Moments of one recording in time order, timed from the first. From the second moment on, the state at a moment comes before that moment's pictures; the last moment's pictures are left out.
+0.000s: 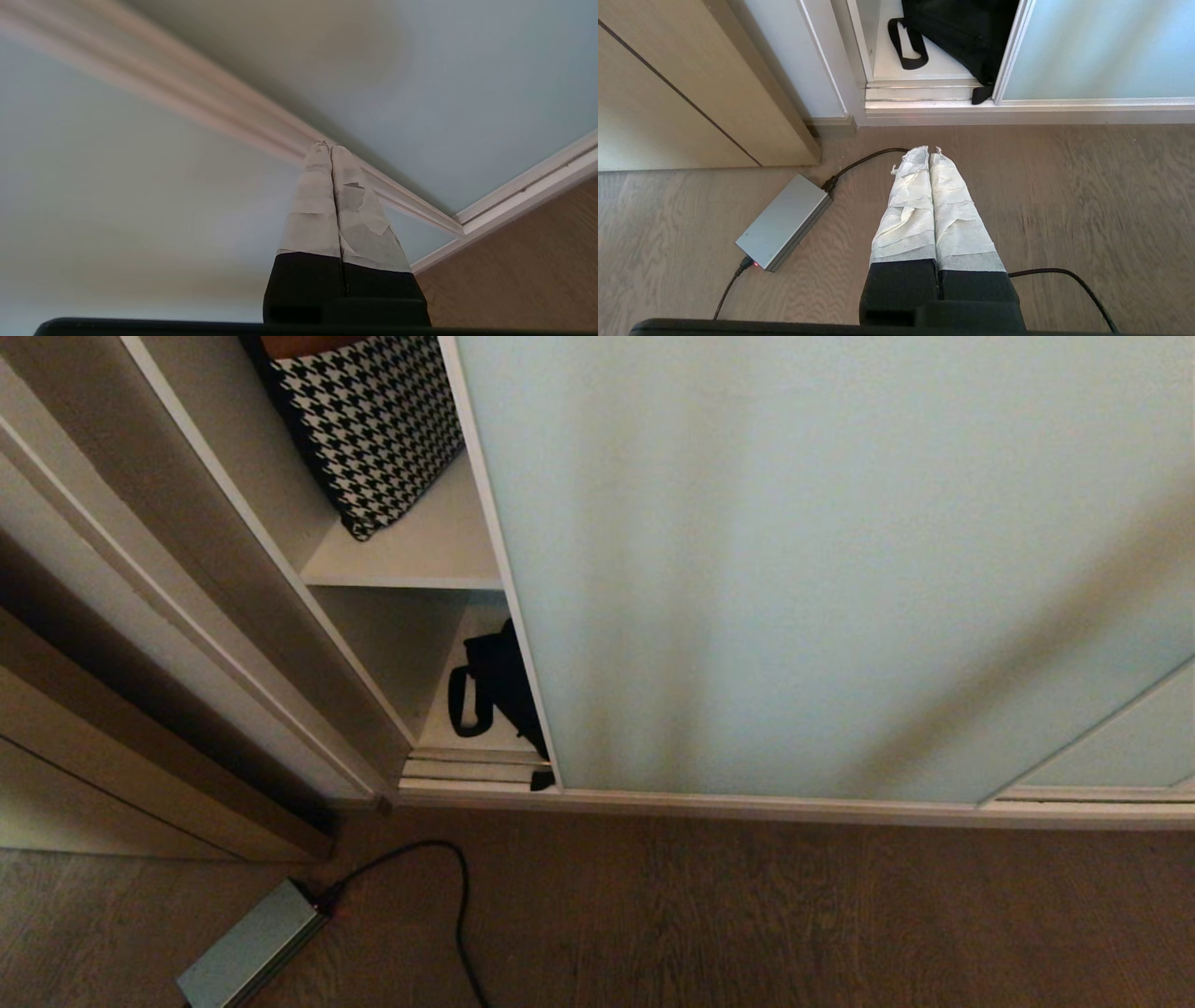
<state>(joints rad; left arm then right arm) 0.00 0.00 0.00 0.00 -0.02 0.08 -0.98 1.90 -1.57 -0.36 0.78 0.77</state>
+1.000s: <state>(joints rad) 0.00 0.00 0.00 0.00 -0.02 0.08 -0.90 2.00 -1.59 -0.43 0.86 0.78</state>
